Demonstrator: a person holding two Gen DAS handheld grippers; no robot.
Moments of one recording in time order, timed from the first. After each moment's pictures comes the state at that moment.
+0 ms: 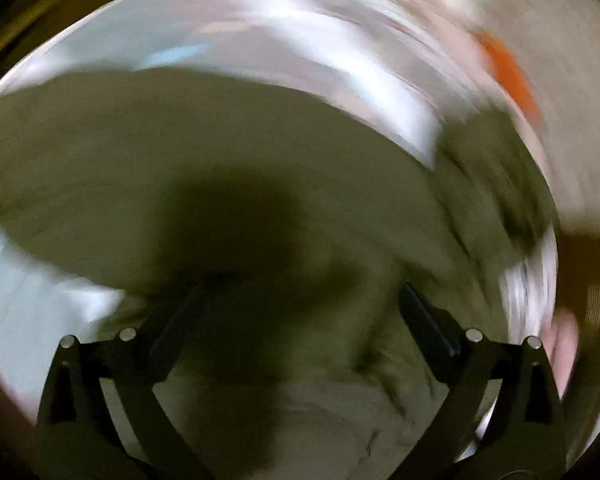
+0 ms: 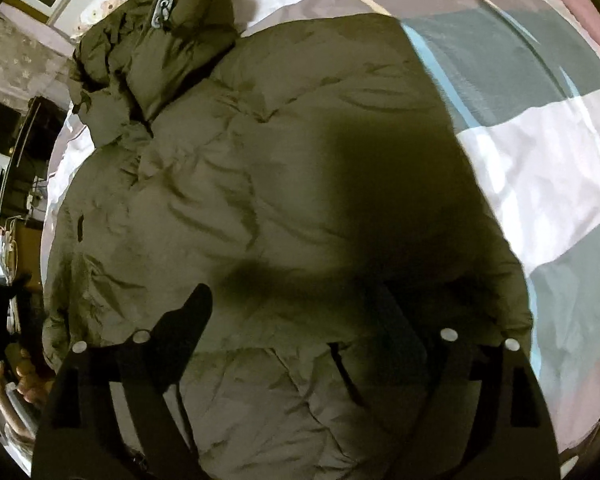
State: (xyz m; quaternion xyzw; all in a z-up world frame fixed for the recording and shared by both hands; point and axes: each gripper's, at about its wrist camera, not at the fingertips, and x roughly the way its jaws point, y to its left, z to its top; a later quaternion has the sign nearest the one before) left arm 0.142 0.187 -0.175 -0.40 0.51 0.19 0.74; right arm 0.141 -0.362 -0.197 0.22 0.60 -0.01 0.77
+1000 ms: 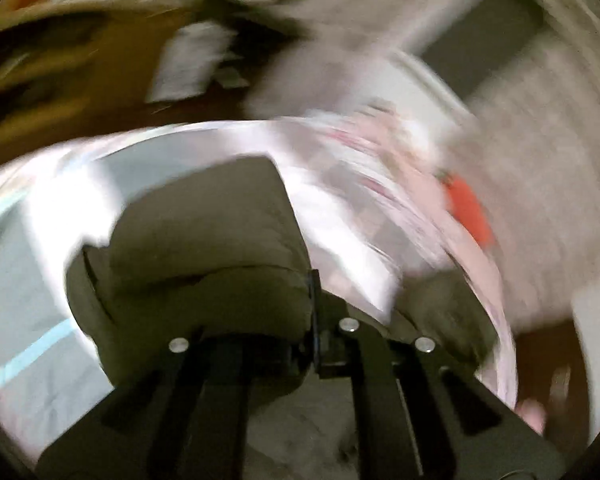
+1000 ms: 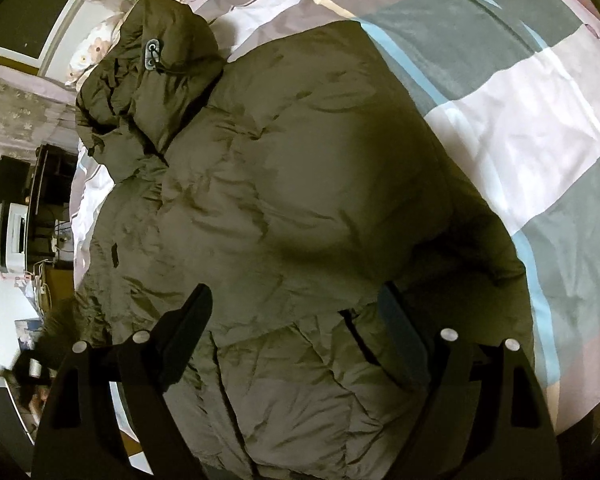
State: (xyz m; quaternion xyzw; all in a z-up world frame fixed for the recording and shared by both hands) left arm 0.112 0.214 -0.070 -0.34 0.28 0.13 0.89; right arm 0.126 -0.375 -0.175 0.31 0.59 -0.01 0.75
